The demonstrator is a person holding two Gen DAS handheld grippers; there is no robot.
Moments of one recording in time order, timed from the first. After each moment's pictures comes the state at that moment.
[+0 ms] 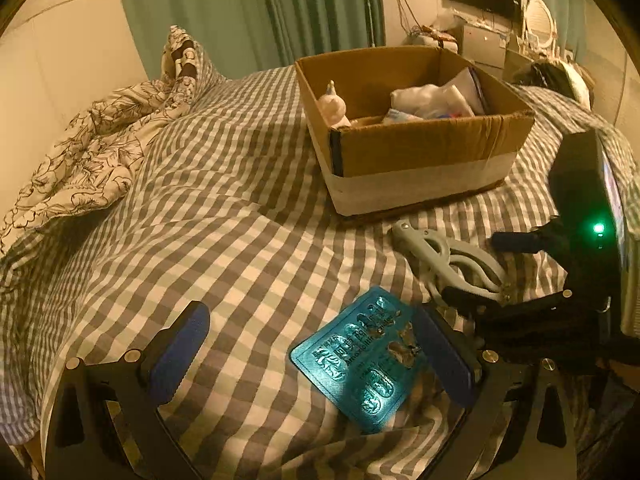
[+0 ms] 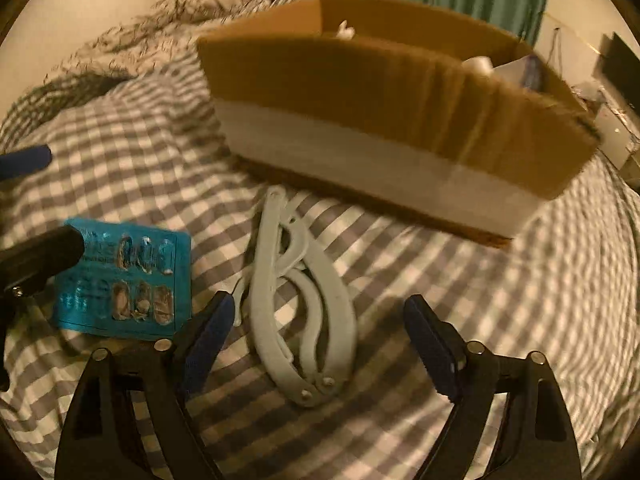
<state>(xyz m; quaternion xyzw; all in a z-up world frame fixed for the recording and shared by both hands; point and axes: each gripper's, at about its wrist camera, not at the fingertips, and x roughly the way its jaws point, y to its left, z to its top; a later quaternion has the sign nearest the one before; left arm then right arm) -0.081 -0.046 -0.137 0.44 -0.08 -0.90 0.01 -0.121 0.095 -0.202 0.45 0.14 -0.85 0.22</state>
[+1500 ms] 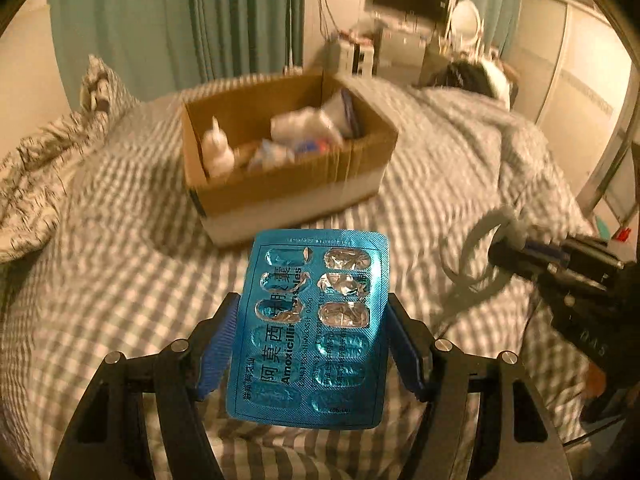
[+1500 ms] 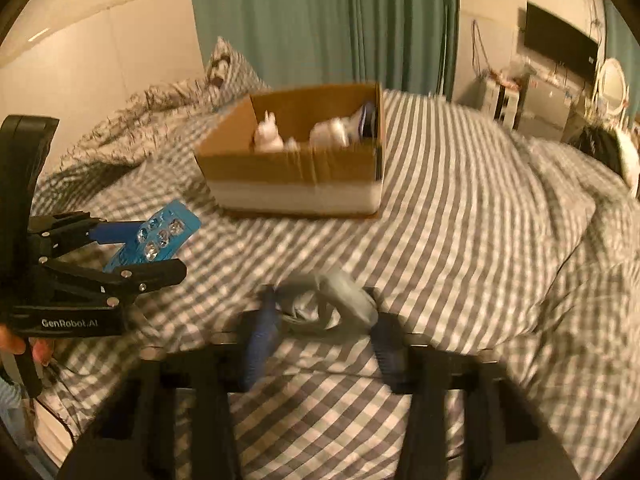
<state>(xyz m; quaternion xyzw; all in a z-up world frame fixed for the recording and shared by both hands) -0.065 0.005 -0.080 0.43 -0.05 -0.89 -0.15 -0.015 0.194 -0.093 0.38 0.04 -0.91 0.16</state>
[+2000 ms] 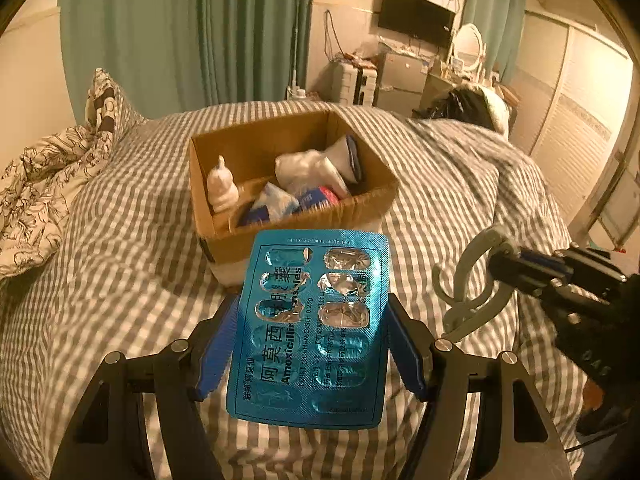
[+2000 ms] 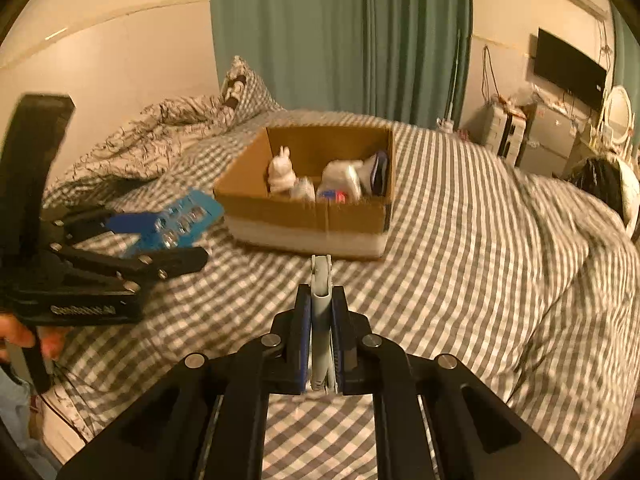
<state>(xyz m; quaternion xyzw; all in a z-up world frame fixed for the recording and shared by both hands) -0.088 0.000 -0.050 0.40 -0.02 -0.90 -0.15 -0.023 0.182 -0.052 0.35 0.06 -0.92 0.17</state>
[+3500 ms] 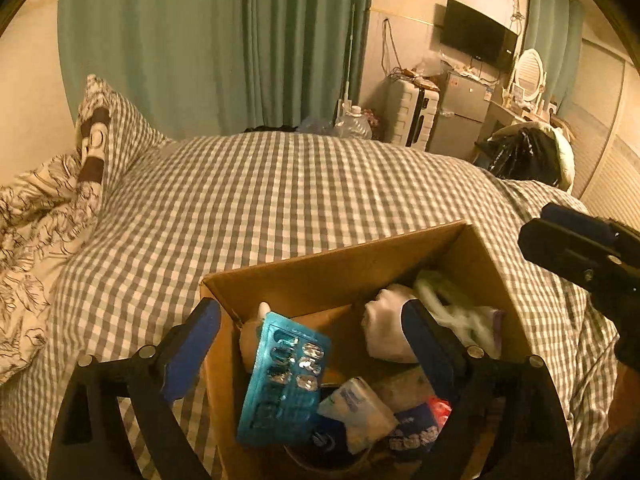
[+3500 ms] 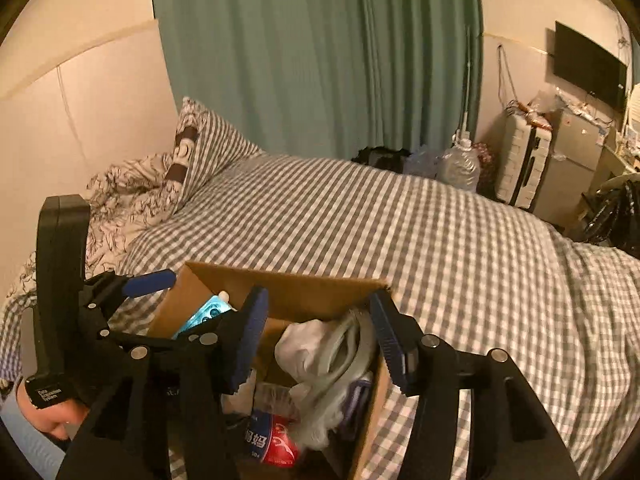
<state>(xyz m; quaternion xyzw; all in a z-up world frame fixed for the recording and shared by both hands) -0.309 -0.006 -0.060 0.40 0.00 -0.92 -0.07 -0.289 0.156 -0.026 0.35 0.02 -0.92 0.19</state>
